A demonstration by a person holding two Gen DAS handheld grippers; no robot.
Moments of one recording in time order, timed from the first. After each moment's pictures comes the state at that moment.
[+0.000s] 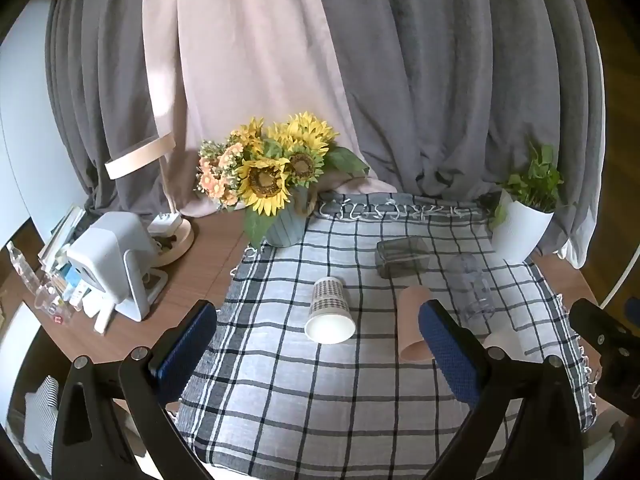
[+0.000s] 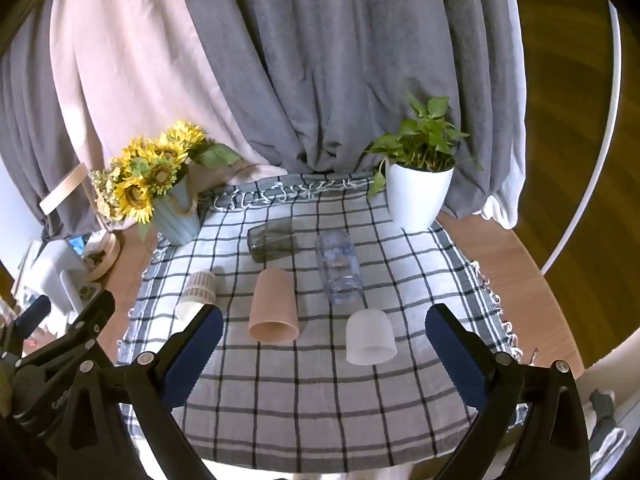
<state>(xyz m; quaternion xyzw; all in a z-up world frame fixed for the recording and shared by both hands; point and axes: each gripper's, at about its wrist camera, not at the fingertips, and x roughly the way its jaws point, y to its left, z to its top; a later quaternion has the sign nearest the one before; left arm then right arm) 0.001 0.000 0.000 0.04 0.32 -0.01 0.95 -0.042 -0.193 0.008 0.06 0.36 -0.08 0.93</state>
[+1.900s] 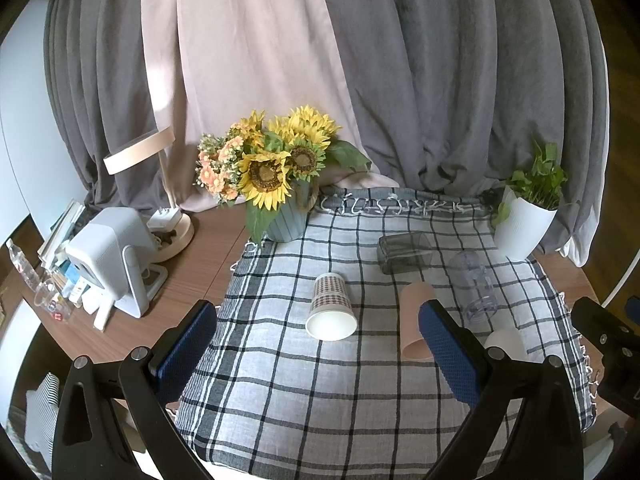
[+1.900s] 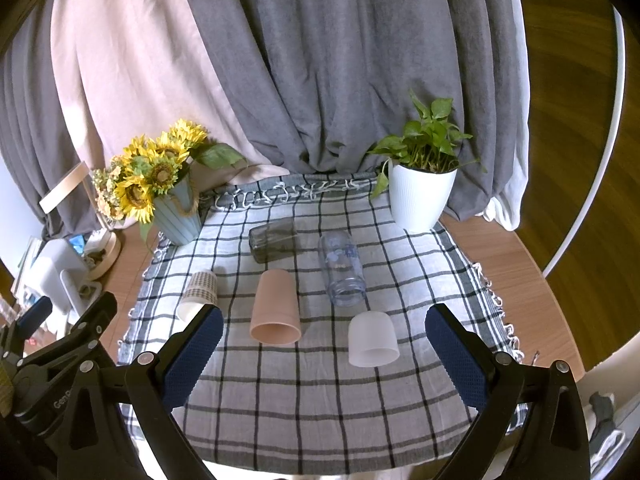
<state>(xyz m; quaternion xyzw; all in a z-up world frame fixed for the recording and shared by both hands) 0.001 0.005 -0.003 0.03 0.32 -0.01 0.95 -0.040 -0.192 0.008 0.06 0.35 -0.08 0.93</state>
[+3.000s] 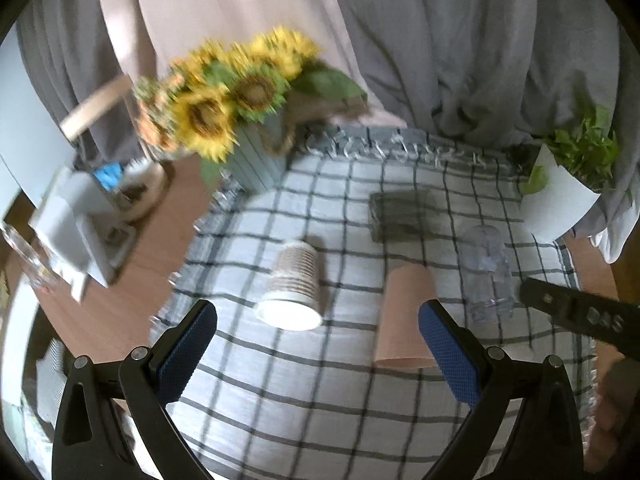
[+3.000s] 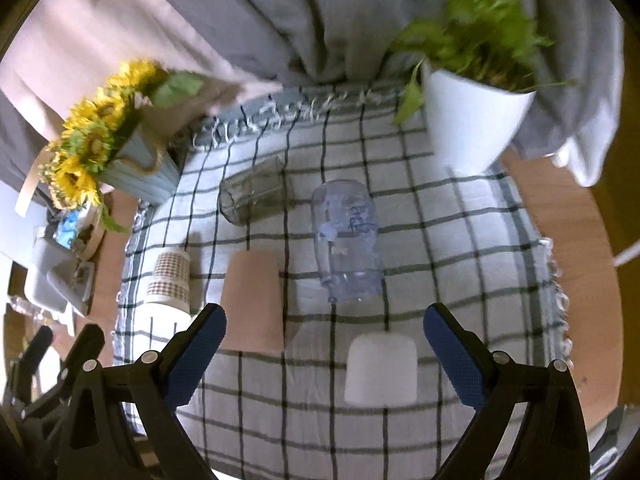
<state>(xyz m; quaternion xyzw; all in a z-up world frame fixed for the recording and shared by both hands) 0.109 -0.064 -0.058 0.02 0.47 0.03 0.88 0.119 -0.270 -0.079 0.13 0.53 0.00 0.84</state>
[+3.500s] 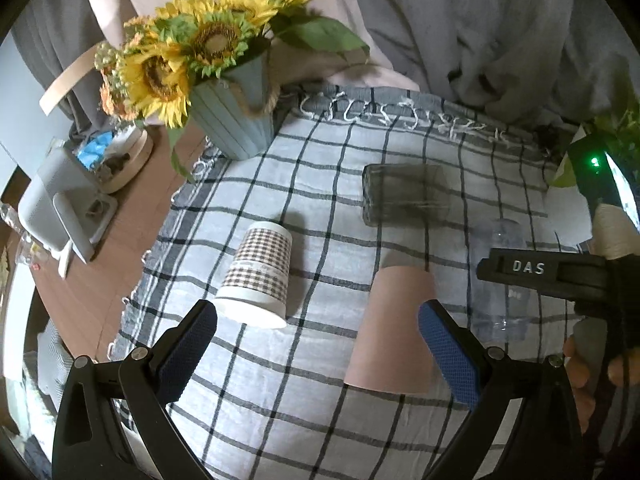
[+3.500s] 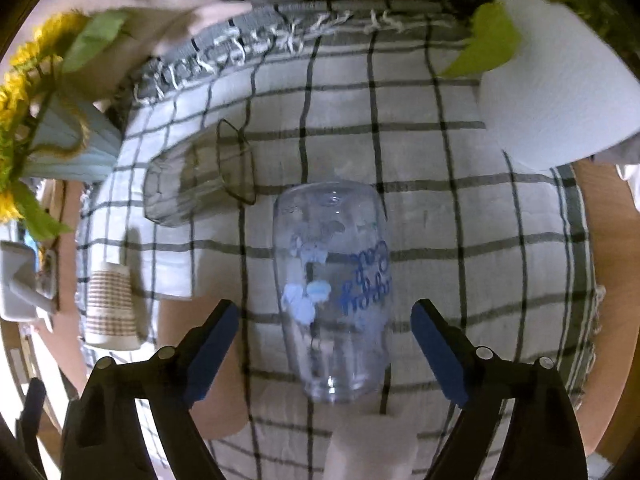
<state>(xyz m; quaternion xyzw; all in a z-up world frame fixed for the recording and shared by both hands) 0.156 -0.094 -0.101 0.01 0.52 0.07 0.85 0.235 -0.279 -0.165 0.10 0.65 0.00 0.76</state>
